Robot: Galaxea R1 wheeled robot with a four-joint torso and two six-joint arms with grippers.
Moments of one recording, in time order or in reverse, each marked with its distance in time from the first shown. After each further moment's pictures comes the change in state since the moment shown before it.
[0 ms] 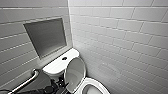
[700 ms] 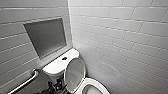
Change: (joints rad) left arm 0.050 -0.051 0.029 0.143 -0.014 -0.051; right arm 0.003 0.002 0.000 0.000 -0.001 0.000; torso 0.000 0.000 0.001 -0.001
